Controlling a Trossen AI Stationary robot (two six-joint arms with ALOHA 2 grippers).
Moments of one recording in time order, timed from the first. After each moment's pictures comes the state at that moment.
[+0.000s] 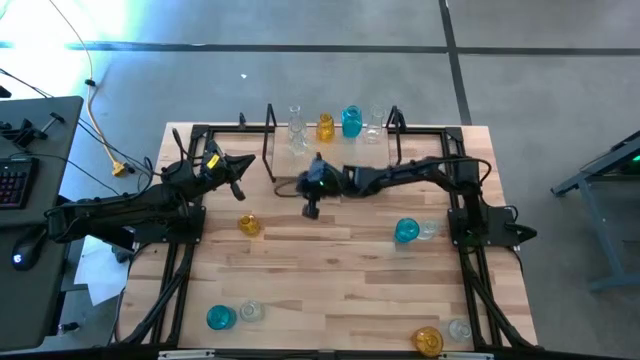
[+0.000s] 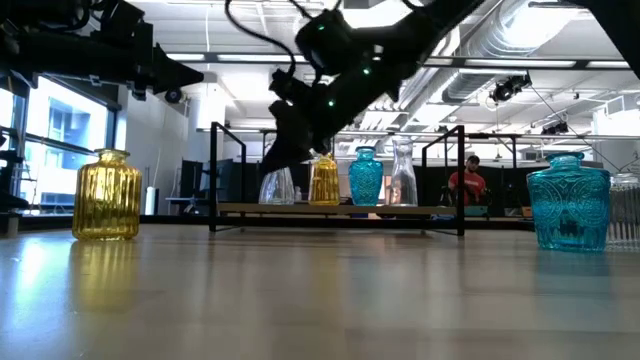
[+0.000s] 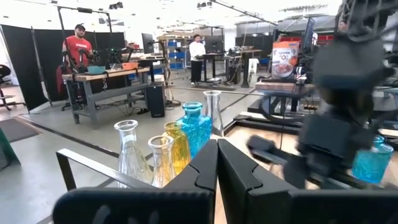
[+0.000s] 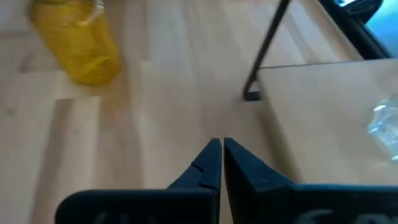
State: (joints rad) left arm 0.36 0.48 0.16 0.41 -0.19 0.06; right arm -0.13 2.02 1.35 0.05 0.08 -0.06
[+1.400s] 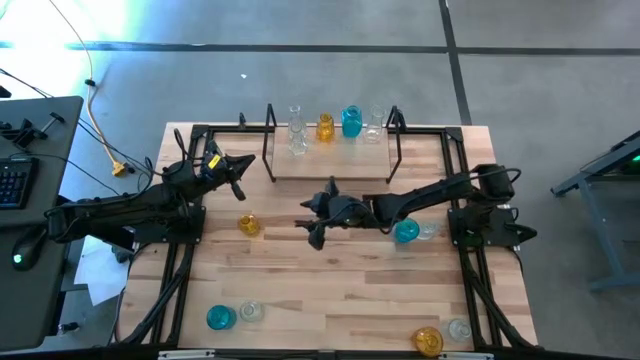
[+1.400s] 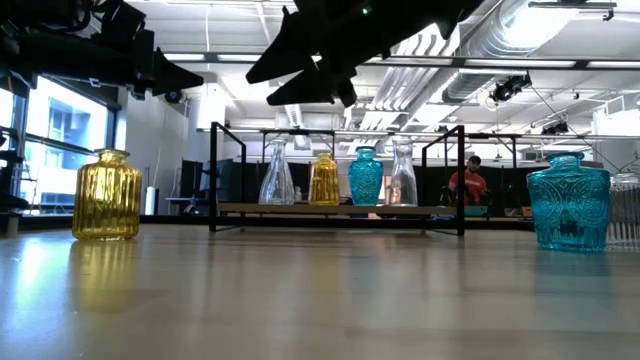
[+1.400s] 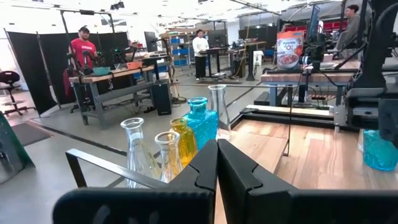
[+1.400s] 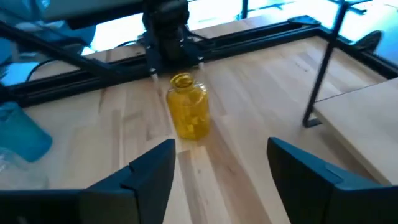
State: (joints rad) left arm 0.36 0.48 0.16 0.39 -0.20 0.12; right arm 0.13 1.81 1.19 0.20 0.28 0.26
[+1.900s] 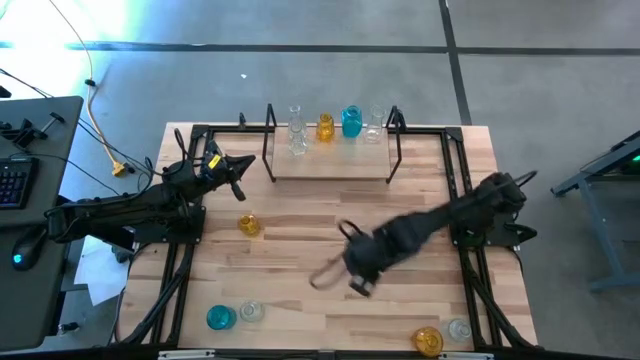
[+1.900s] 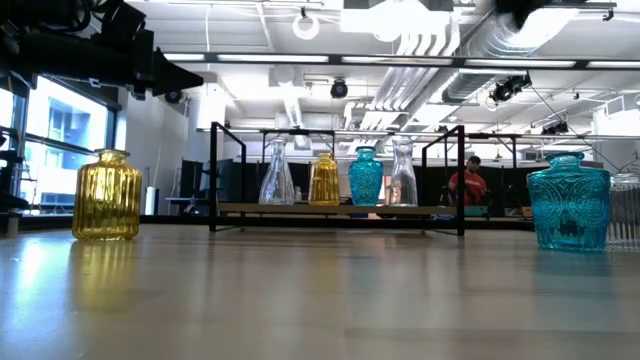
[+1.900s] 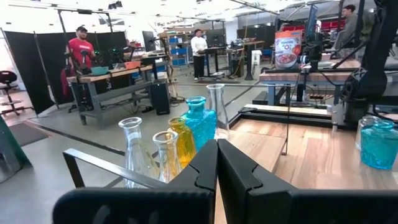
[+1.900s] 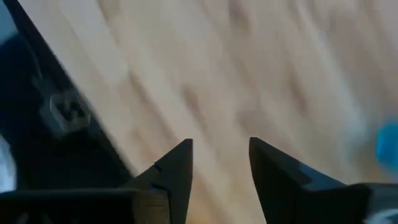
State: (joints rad) left arm 0.36 0.48 0.16 0.38 -0.19 0.12; right arm 0.42 1.78 1.66 -1.18 -0.07 1.01
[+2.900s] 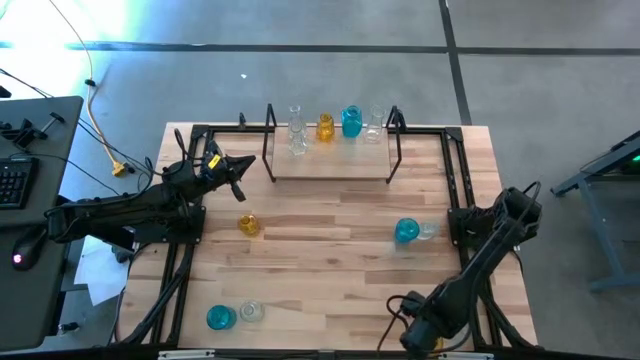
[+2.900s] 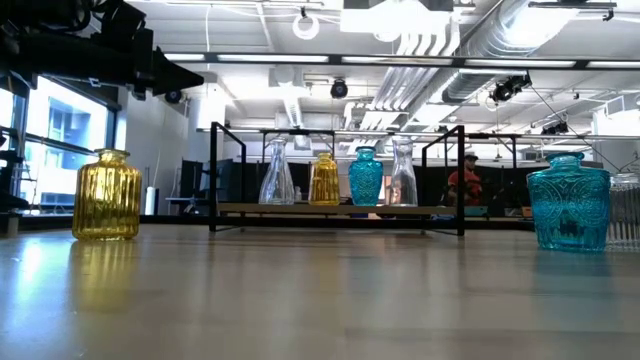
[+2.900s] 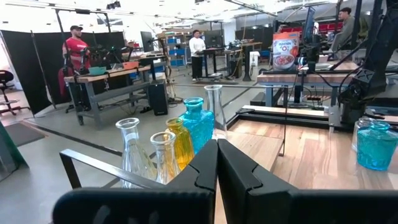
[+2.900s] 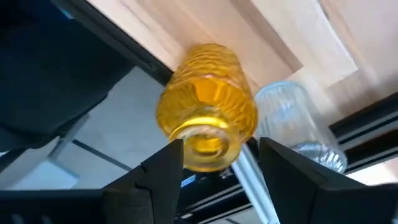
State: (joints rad) left arm 0.36 0.48 0.16 0.39 -0.19 0.11; right arm 0.89 1.78 1.43 -1.05 -0.35 1.69
